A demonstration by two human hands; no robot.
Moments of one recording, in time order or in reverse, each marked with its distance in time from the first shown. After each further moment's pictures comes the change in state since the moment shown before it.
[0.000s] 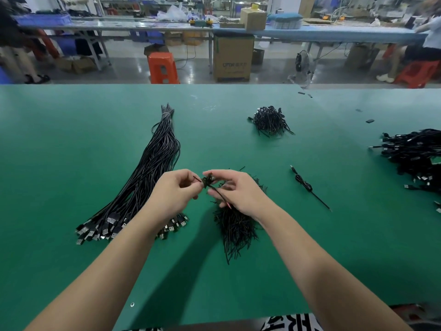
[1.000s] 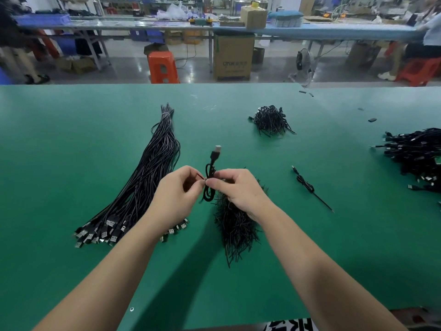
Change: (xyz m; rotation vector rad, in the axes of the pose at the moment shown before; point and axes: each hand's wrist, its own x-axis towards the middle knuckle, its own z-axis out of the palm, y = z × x) left_hand 0.000 0.004 0.006 0.095 0.079 0.148; right_hand 0.013 0.004 -0.001 -0.012 0.105 -0.002
